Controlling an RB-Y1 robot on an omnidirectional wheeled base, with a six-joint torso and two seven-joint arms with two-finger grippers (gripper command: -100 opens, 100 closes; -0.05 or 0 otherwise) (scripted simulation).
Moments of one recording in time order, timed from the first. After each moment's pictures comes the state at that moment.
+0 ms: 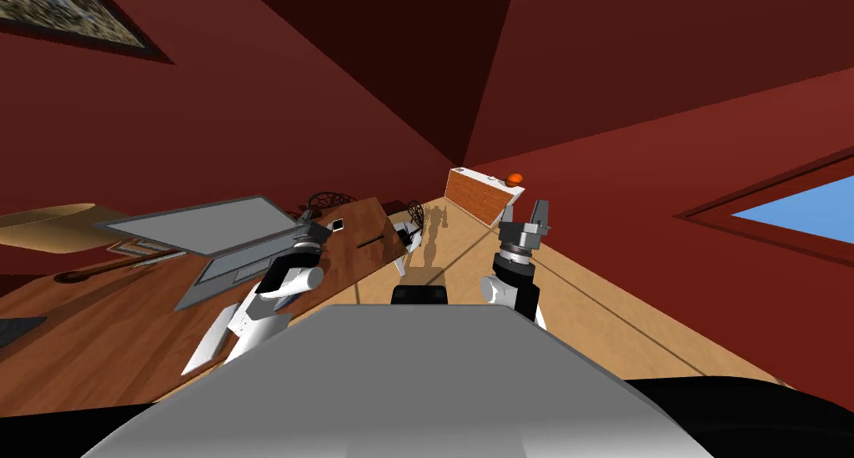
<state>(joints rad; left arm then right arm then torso) 0.36 0.33 0.34 -1.90 0.35 -0.05 0.24 0.52 -0.01 -0.01 -2.32 -0.10 -0.56 0.02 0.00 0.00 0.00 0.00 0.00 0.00</state>
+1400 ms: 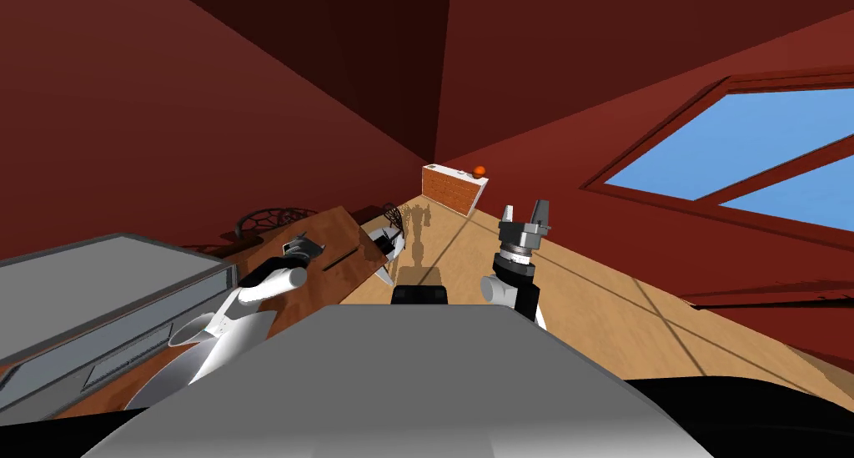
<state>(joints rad) 0.29 0.41 0.46 -1.64 0.47 0.33 0.28 0.52 -0.01 -0.01 -2.32 -0.10 -0.56 0.02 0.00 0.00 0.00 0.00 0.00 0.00</state>
